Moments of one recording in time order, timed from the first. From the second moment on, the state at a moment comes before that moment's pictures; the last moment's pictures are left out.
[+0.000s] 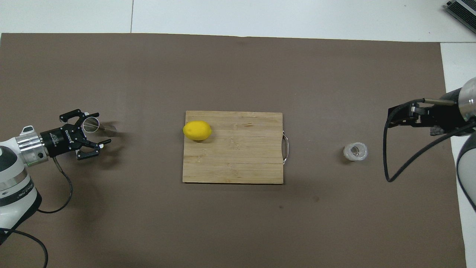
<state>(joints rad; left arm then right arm) 0.28 0.25 -0.04 -2.21 -1.34 2.12 -0.70 -0.03 -0.02 0.10 -1.58 -0.01 1.56 0.26</state>
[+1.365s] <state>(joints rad) 0.28 0.25 -0.04 -2.23 -1.40 2.12 -0.67 -0.03 -0.02 0.10 -1.58 -0.01 1.56 0.26</state>
